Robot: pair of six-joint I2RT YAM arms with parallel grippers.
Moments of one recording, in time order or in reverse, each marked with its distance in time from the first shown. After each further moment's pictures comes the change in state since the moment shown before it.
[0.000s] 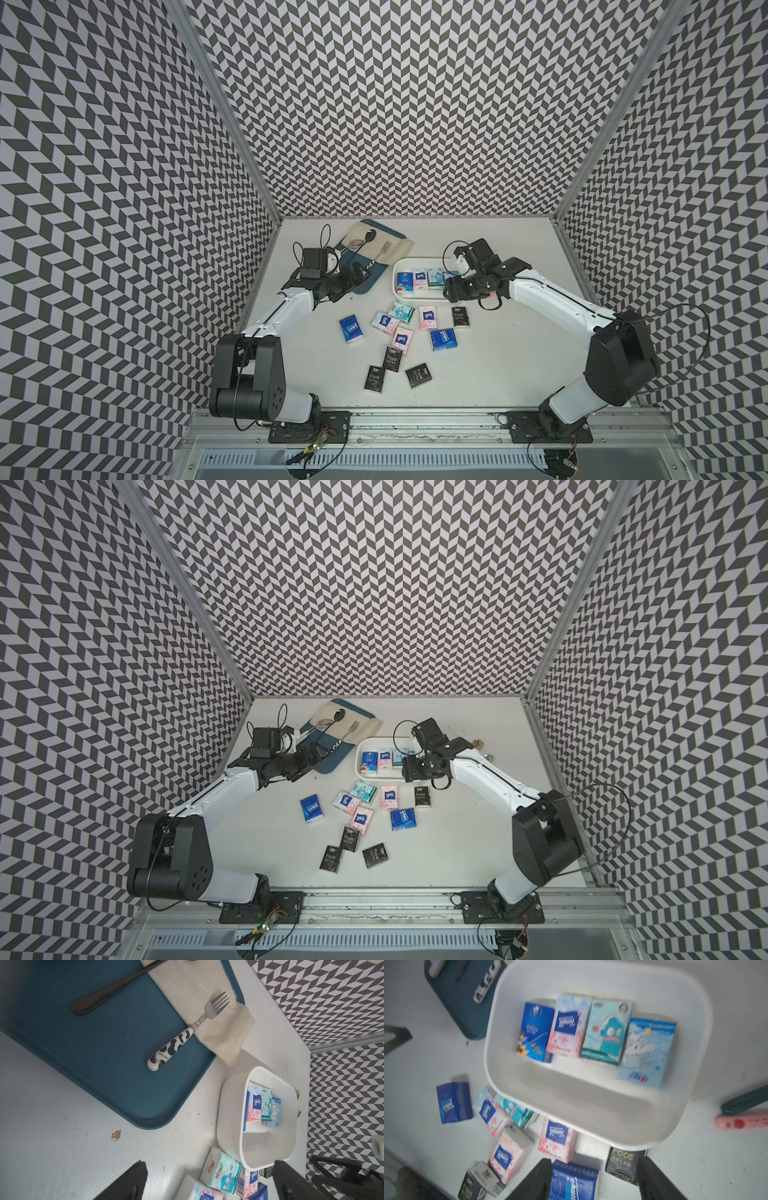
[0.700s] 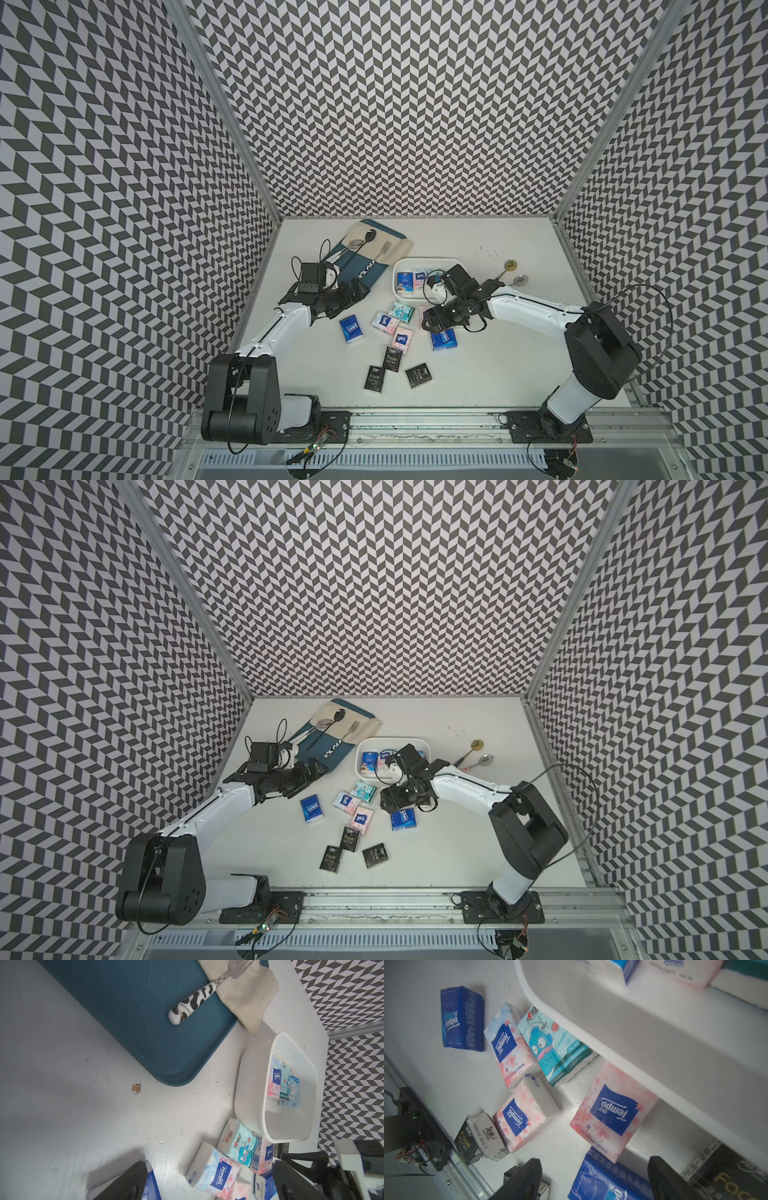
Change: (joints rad) left arm 0.000 -0.114 -0.131 -0.056 -0.017 0.023; right arm 0.134 0.092 -0.124 0.184 -0.137 -0.091
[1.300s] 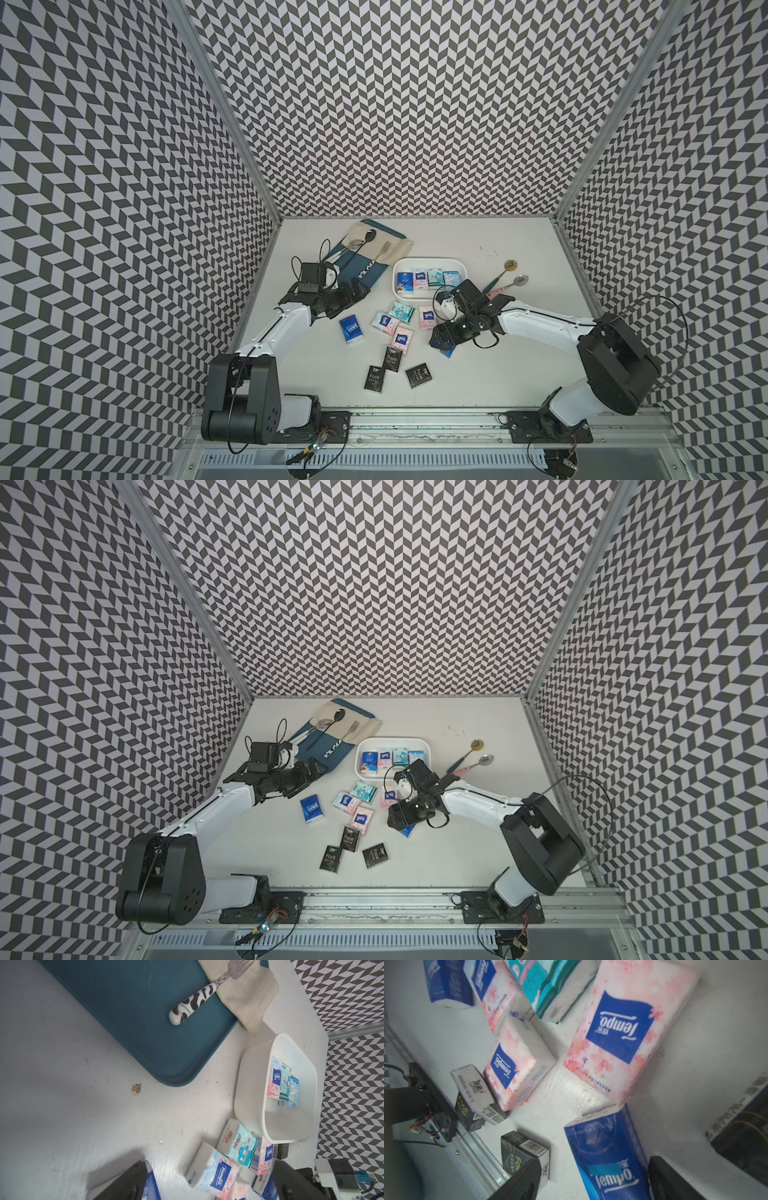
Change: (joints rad) left arm 0.000 0.000 0.000 0.003 0.000 -0.006; right arm 0.006 -0.139 -0.200 0.024 -0.078 0.060
